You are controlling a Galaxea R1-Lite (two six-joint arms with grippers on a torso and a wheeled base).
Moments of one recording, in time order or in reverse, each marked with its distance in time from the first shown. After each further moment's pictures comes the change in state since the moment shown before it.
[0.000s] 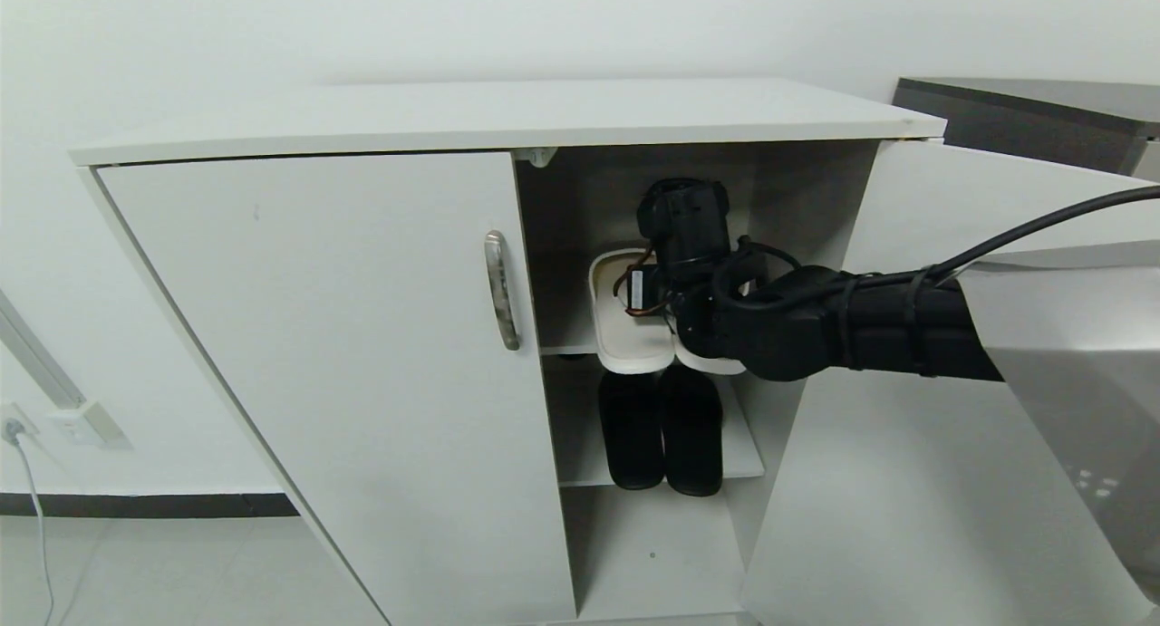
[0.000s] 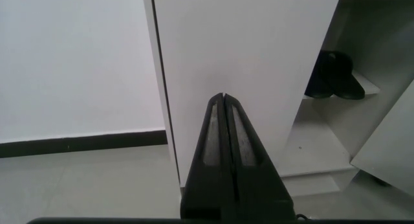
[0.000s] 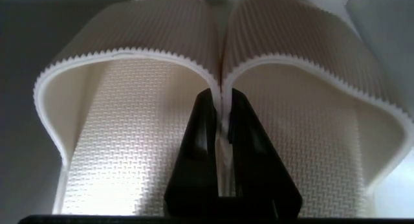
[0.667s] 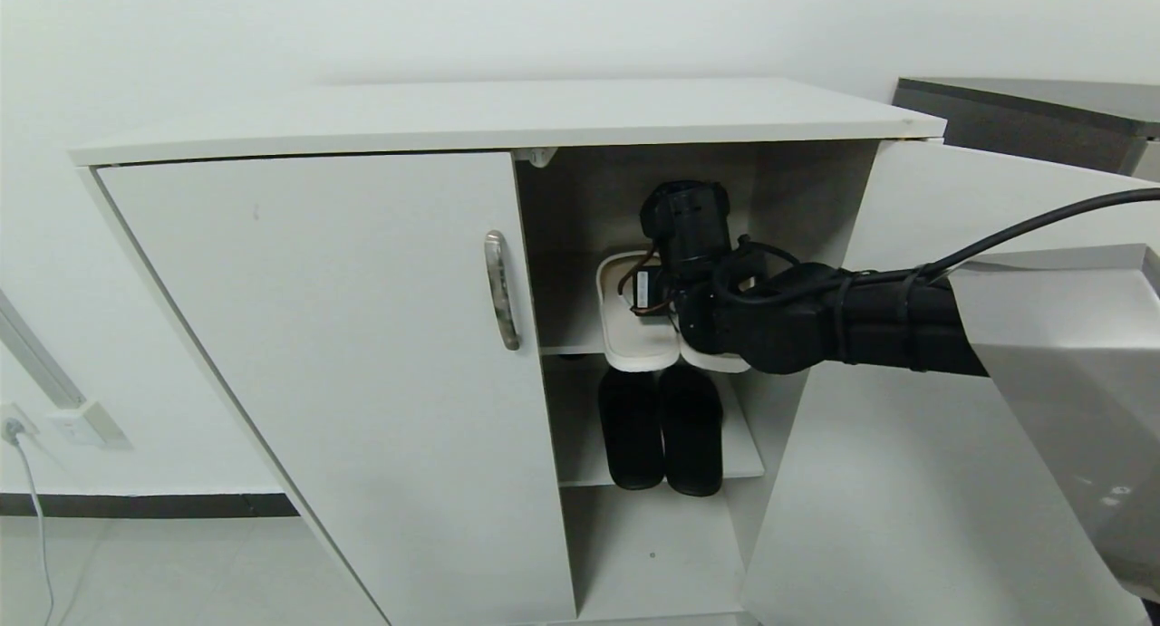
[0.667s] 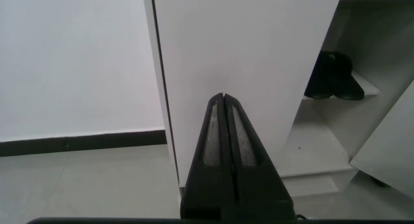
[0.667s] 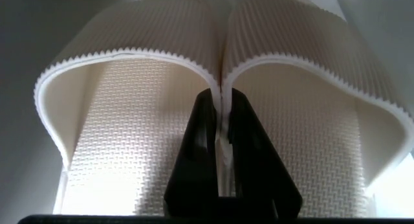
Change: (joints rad) left arm 0.000 0.000 0.000 0.000 0.001 -0.004; right arm -0.010 0.022 -0.034 0.027 -0.006 0.002
